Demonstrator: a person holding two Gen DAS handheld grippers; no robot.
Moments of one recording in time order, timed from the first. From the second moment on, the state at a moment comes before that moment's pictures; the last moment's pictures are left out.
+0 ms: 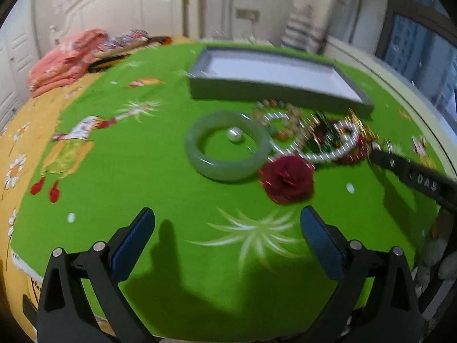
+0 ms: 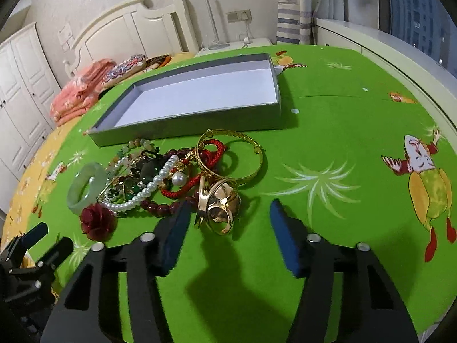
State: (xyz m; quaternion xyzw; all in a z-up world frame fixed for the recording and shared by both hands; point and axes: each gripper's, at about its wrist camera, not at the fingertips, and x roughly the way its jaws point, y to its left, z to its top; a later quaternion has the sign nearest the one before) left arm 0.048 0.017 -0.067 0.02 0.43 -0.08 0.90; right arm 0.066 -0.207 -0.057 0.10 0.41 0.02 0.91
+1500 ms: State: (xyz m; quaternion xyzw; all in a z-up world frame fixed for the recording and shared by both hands) left arm 0.122 -0.019 -0.010 0.06 0.34 -0.12 0.93; right arm 0.073 -0.247 -0.014 0.14 0.33 0.11 0.93
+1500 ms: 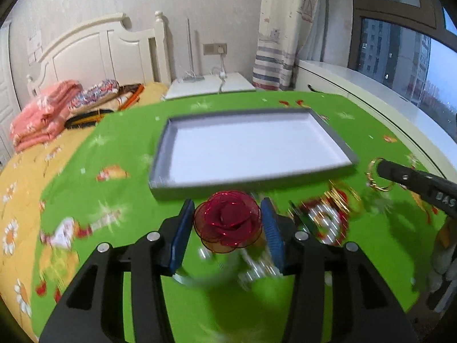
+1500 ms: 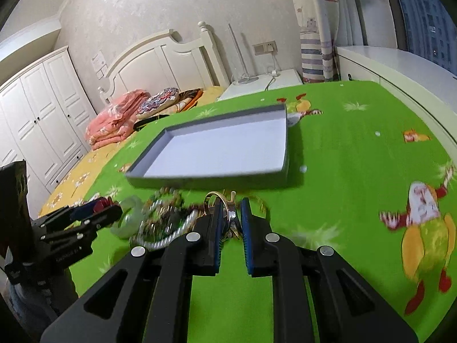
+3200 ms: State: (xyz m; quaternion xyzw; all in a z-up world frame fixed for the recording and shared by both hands) left arm 0.176 0.037 0.011 0.04 0.27 -0.07 0.96; right arm 0.163 -0.252 0.013 0.10 0.34 0.08 0.93
